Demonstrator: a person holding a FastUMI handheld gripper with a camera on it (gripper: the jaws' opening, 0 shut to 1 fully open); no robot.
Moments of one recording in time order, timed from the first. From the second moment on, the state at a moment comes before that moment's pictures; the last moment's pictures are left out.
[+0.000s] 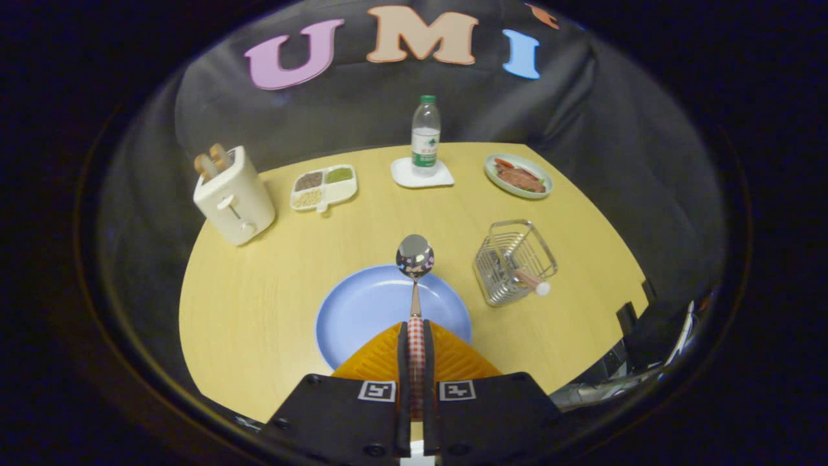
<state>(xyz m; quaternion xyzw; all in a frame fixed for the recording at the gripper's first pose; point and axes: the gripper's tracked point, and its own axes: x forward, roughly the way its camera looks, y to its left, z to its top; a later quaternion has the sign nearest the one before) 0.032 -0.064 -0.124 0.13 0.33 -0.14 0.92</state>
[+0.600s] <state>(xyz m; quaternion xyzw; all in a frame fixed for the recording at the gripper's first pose) 0.043 -0.144 -0.116 0.24 0.50 -0.28 0.78</state>
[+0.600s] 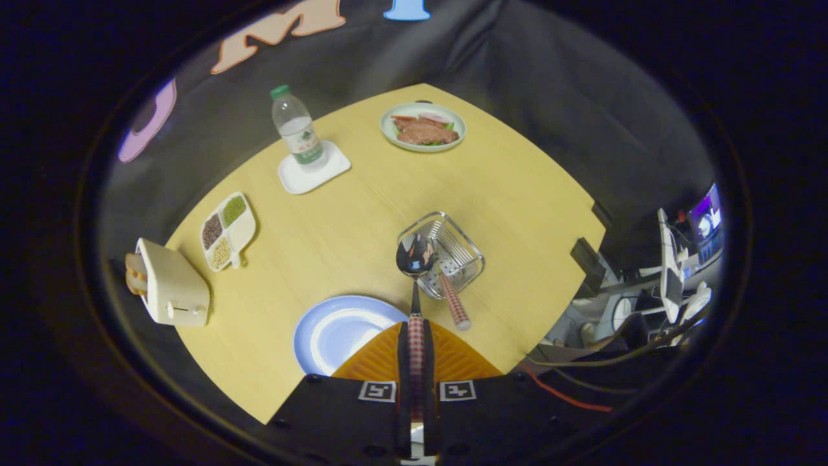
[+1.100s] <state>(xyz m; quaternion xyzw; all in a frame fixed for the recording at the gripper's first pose) 0.070 -0.172 -0.153 0.29 0.60 -0.24 0.70</state>
